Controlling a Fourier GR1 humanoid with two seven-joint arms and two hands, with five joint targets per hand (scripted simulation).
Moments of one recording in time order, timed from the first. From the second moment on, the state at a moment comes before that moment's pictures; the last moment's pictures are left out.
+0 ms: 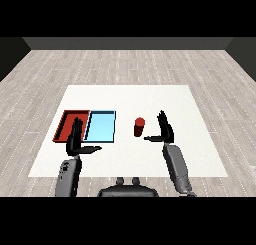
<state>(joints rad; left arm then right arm) 0.02 0.05 0.06 -1.61 0.04 -0.02 -0.37 -0.26 -0.02 -0.05 -1.23 -0.10 0.04 -0.34</state>
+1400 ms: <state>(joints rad) 0.01 0.05 0.08 -1.61 0.09 -0.05 -0.36 -0.49 0.00 0.07 -0.77 -0.33 -0.05 -0.56</state>
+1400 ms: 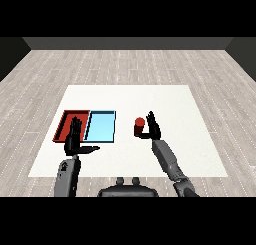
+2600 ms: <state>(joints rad) 0.01 0.05 0.08 -1.61 0.09 -0.05 -0.37 -0.69 -0.01 0.09 -0.47 -0.45 -0.03 -0.65</state>
